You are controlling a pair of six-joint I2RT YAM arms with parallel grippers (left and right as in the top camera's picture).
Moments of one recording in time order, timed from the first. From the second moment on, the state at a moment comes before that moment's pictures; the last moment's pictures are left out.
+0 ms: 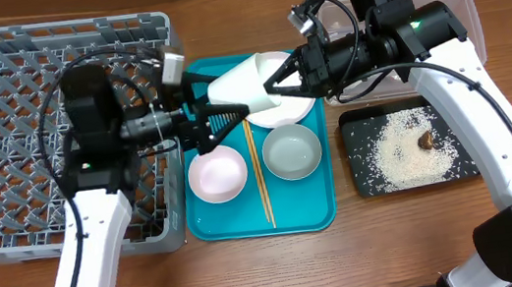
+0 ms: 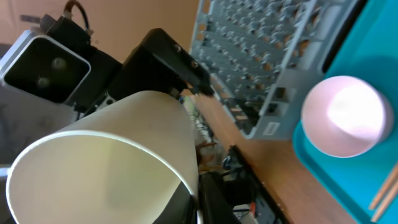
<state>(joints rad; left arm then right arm) -0.06 1.34 1.04 -0.03 1.28 -0.28 0.31 1.75 1.72 -0.98 -1.18 0.38</state>
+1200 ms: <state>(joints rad) -0.09 1.34 1.04 0.06 1.33 -0.30 0.32 1.75 1.72 -0.99 -1.23 0.39</state>
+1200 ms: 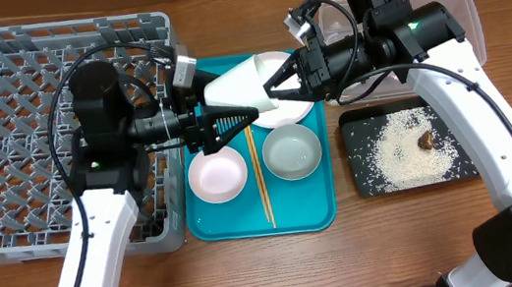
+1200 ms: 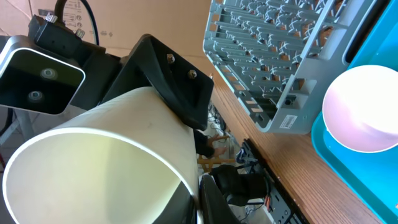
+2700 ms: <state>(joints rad) 0.44 1.34 1.17 -0.95 0.38 -0.15 0.02 1.72 1.72 -1.38 -0.24 0.35</state>
